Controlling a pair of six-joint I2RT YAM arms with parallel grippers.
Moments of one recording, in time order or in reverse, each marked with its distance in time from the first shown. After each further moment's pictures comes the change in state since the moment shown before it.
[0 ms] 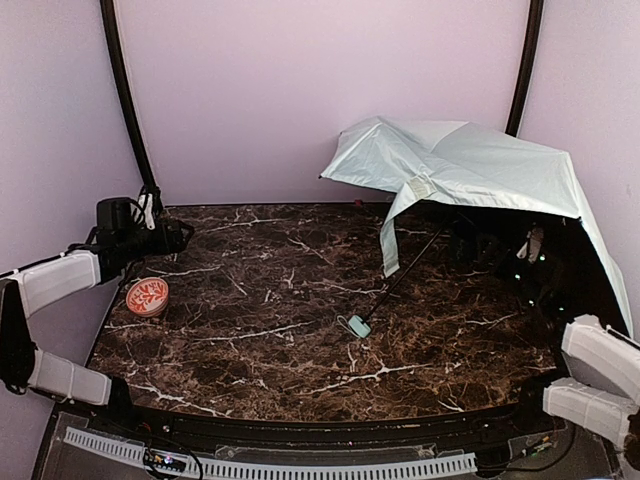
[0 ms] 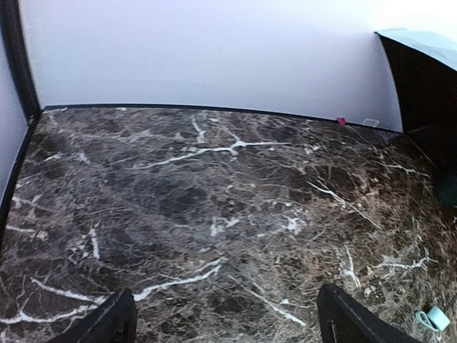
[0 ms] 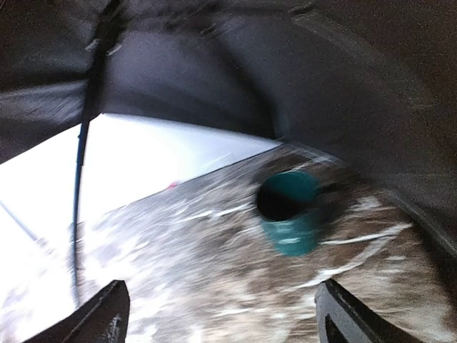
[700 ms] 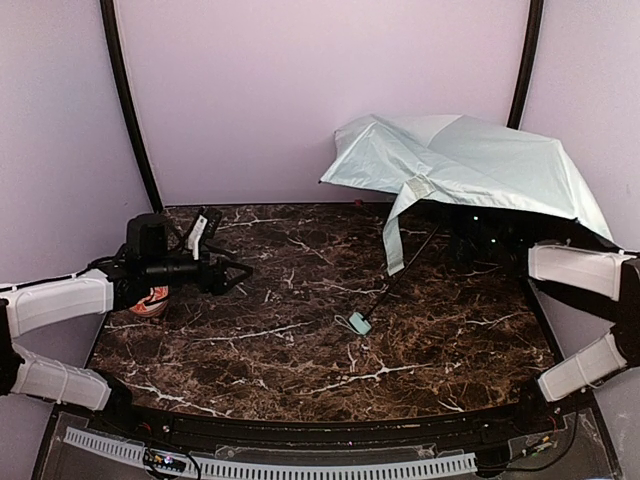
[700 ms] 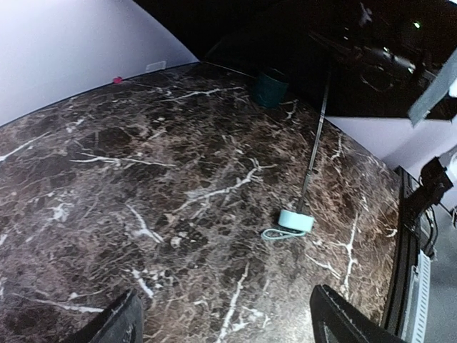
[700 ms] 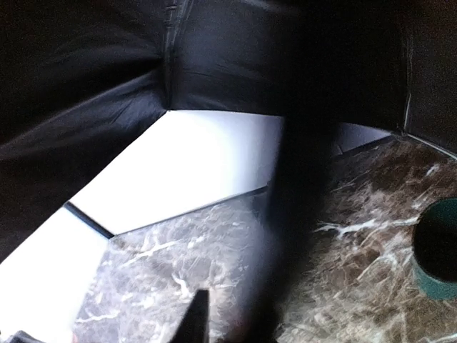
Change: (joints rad) left arm -0.375 -0.075 -0.097 0.076 0.319 0.080; right arm 0.152 0.617 0.502 0.090 -0.159 0.208
